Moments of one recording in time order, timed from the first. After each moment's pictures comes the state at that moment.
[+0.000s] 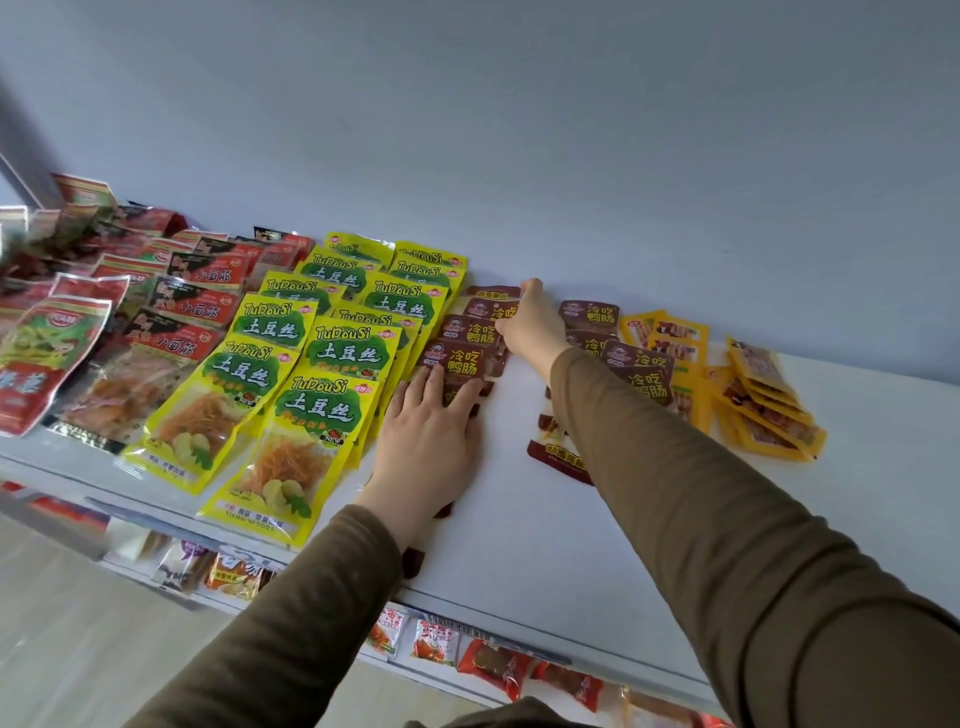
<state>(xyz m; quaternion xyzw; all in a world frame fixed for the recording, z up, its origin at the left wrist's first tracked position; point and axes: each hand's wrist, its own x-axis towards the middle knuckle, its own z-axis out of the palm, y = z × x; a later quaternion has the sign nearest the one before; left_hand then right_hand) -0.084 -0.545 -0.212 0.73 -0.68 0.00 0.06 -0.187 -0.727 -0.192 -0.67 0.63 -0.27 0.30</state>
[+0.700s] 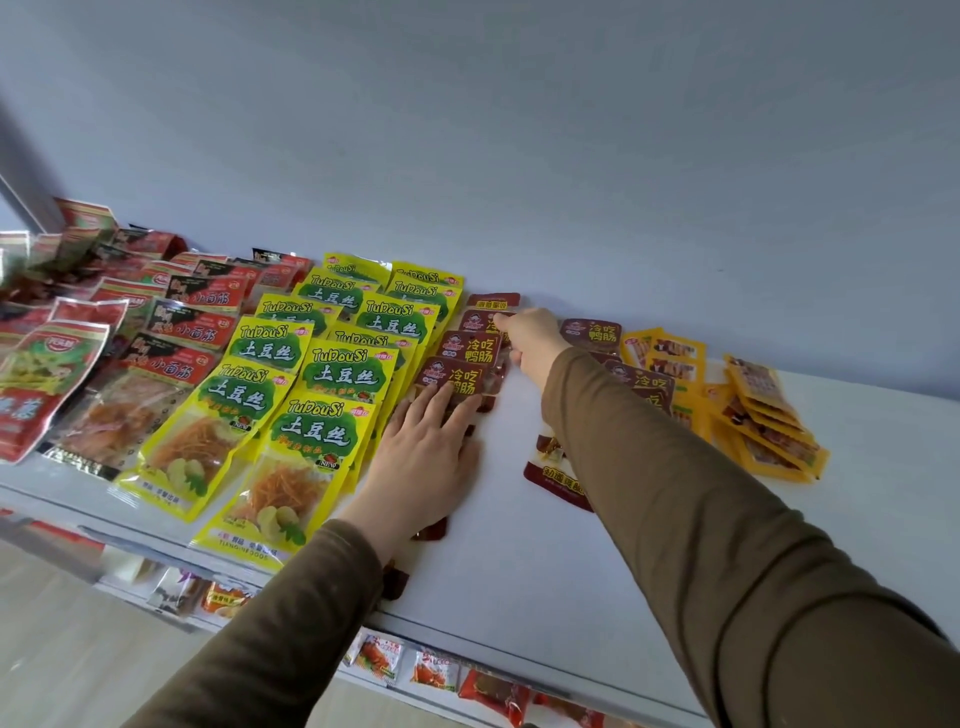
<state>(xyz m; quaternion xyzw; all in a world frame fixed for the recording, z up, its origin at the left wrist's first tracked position) -0.071 -0.554 -0.215 0.69 -0.72 -0.04 0.07 -0.180 -0.756 -0.196 -0.43 0.60 -0.38 0.56</state>
